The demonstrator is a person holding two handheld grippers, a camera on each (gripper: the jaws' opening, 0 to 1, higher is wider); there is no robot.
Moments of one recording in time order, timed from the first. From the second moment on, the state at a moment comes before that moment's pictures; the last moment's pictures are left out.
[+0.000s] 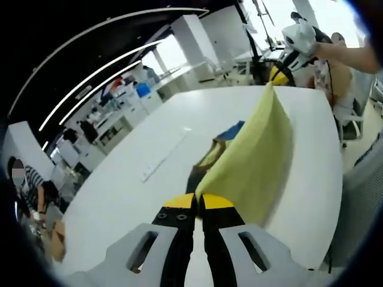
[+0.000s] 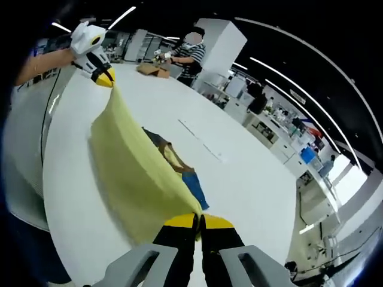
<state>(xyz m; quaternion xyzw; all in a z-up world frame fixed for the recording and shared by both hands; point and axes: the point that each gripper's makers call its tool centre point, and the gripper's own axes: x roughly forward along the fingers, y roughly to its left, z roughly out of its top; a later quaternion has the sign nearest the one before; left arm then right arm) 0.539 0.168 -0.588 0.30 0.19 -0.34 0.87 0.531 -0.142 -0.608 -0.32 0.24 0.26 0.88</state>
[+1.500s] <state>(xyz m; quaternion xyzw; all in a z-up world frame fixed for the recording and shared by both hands) 0.660 0.173 -0.681 0.25 0.29 -0.32 0.87 0.659 -0.142 -0.711 -0.34 0.31 0.23 0.86</state>
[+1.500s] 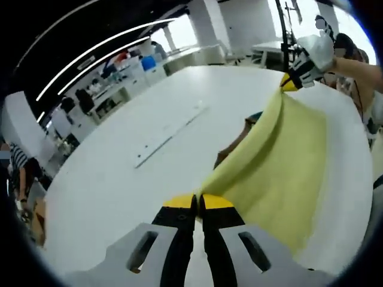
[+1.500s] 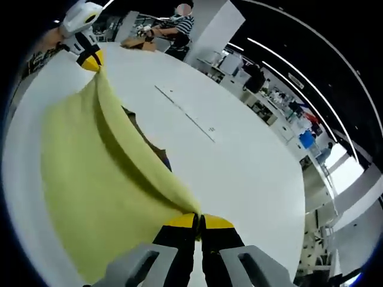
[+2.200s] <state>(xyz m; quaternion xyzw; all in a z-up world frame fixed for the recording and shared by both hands) 0.670 0.194 -0.732 0.24 0.33 -0.29 0.86 0.669 -0.147 -0.753 -0.32 0.35 0.26 0.84</state>
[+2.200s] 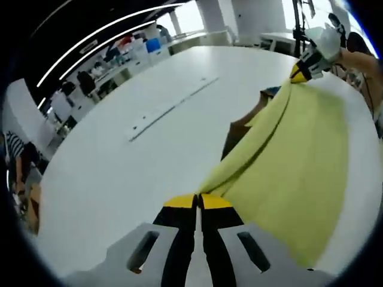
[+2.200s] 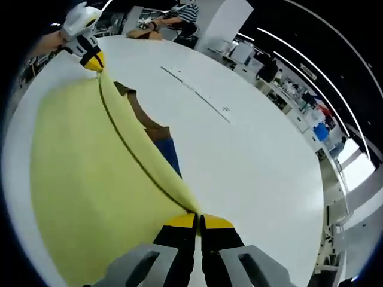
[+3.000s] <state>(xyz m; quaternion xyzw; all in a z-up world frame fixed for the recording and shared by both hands) 0.660 0.190 -0.742 0.32 0.32 -0.33 0.83 0.667 -0.142 -0.747 -0.33 0.34 0.28 0.84</state>
